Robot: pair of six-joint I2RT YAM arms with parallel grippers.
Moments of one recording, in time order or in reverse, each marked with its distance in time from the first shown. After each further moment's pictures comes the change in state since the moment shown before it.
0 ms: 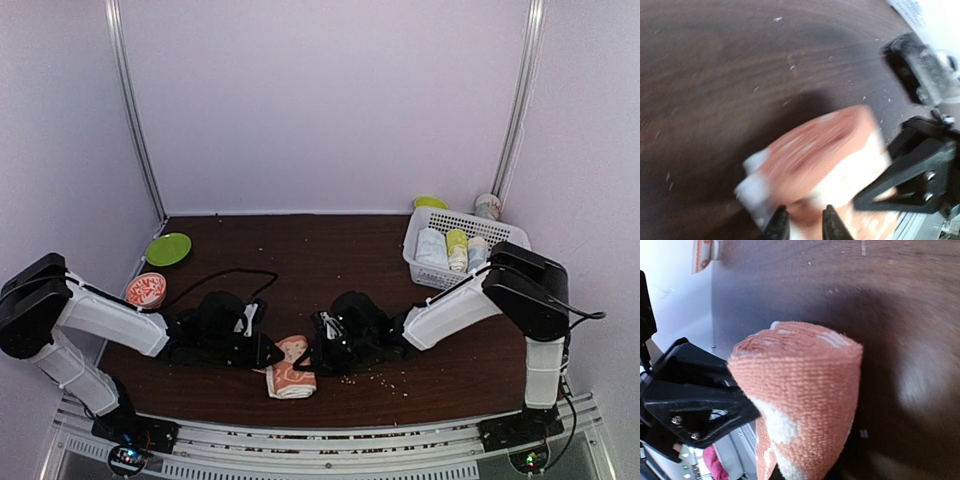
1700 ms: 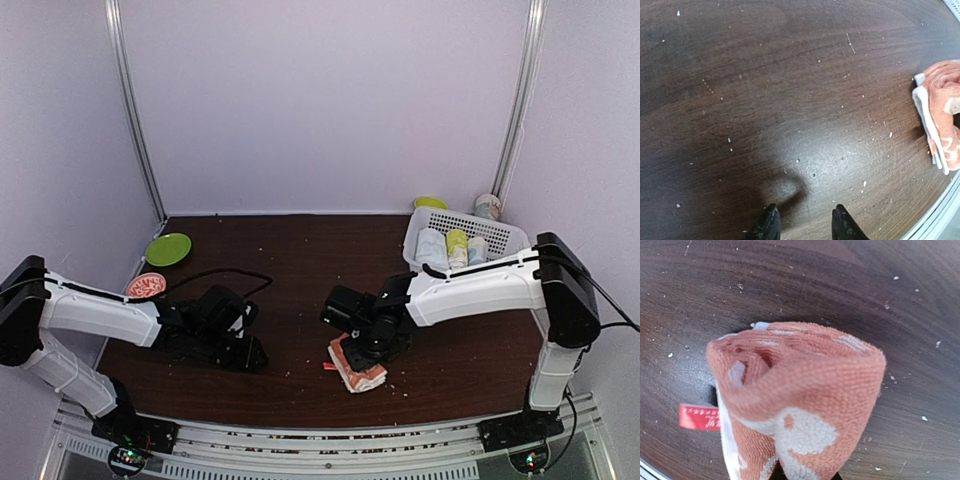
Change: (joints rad) left arm -0.005 -0.098 0.099 -0.429 -0.090 0.087; right arm 0.085 -0.148 0.290 -1.152 0.650 -0.454
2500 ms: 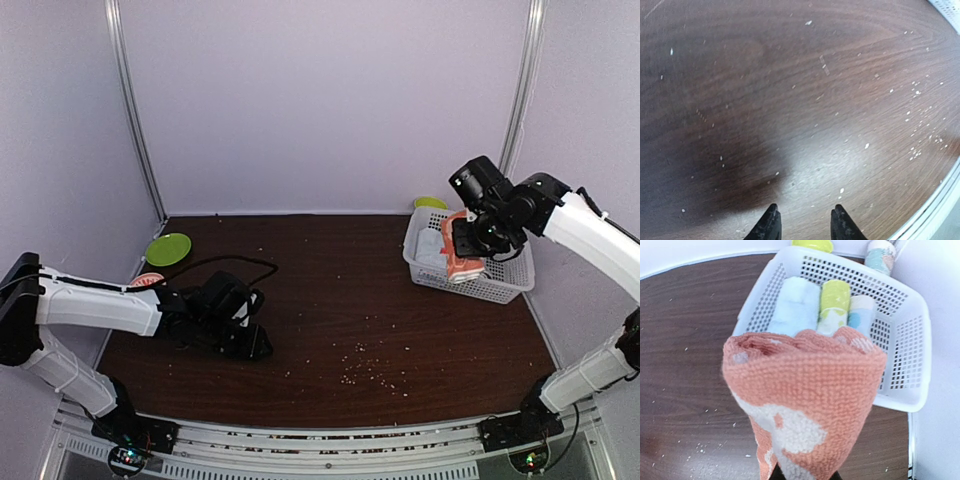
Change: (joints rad) left arm 0.000 0.003 0.103 -0.092 -0.013 0.035; right arm -0.466 -0.516 0.134 -0.320 0.264 -0.178
